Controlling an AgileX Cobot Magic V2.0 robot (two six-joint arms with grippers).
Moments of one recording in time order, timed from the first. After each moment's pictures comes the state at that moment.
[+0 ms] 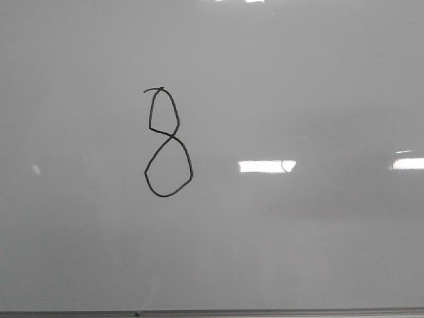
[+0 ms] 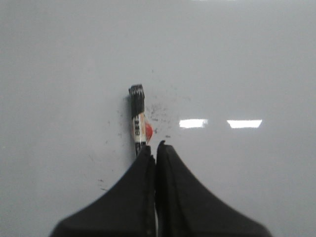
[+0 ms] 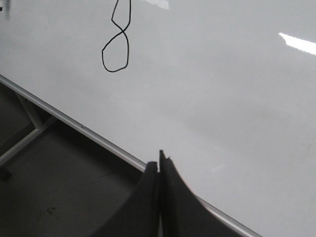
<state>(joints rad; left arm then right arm) 0.02 -0.01 -0.09 -0.01 0.23 0.01 0.28 0.30 -0.38 0.42 0.63 -0.44</state>
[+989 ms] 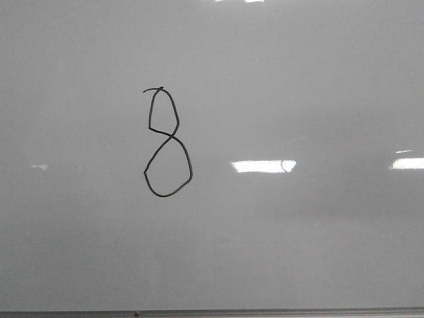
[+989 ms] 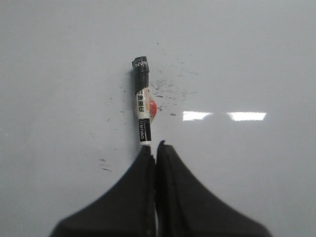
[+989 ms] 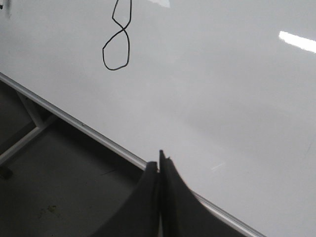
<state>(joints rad) 0.03 -0.01 0.01 -0.01 0.15 0.00 0.28 0.30 -0.38 0.42 0.63 -0.44</state>
